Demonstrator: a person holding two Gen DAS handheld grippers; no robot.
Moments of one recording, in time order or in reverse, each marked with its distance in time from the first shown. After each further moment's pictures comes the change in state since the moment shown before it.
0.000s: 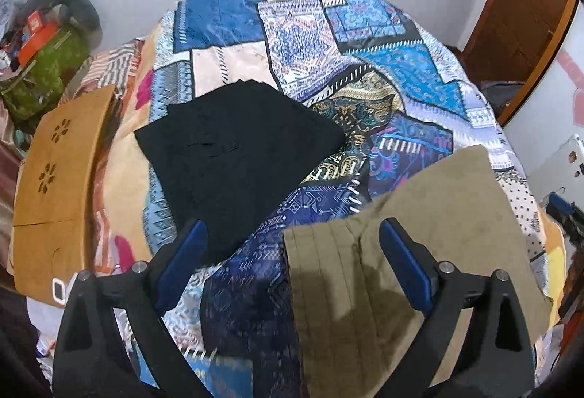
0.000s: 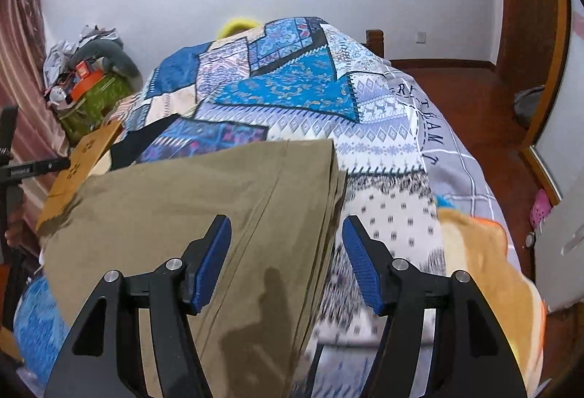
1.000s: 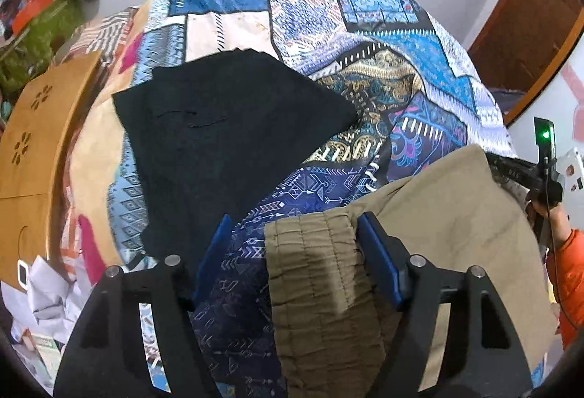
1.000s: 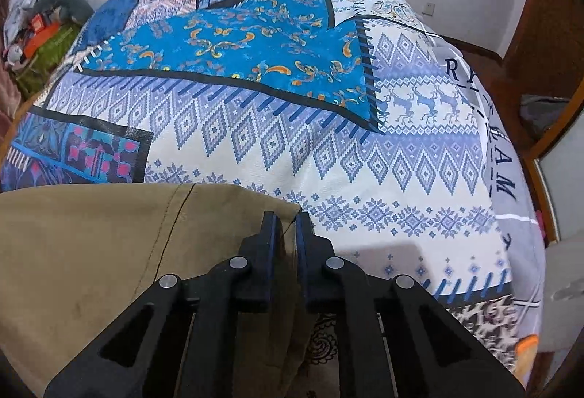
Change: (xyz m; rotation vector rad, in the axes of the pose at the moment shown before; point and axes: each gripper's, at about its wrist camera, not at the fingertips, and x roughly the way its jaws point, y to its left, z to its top) left arm 0.040 0.015 -0.018 -0.078 0.018 -0.035; right arm 0.170 -0.032 0.052 -0.105 0.227 -0.126
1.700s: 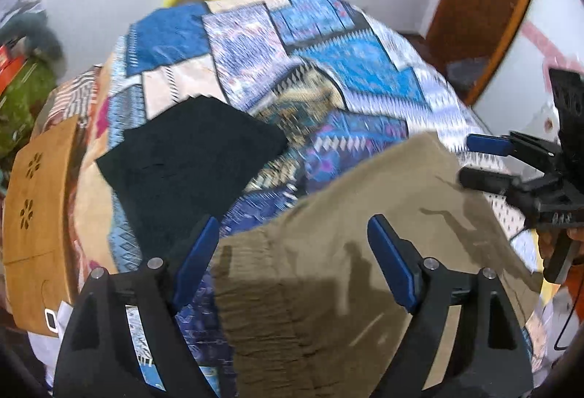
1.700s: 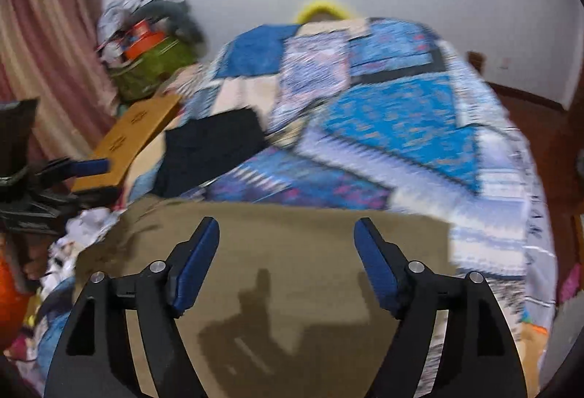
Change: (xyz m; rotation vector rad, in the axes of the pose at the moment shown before) left arm -0.039 -0.067 0.011 0.225 -0.015 -0.059; right arm -0.131 0.144 -0.011 -0.171 -0.118 0.349
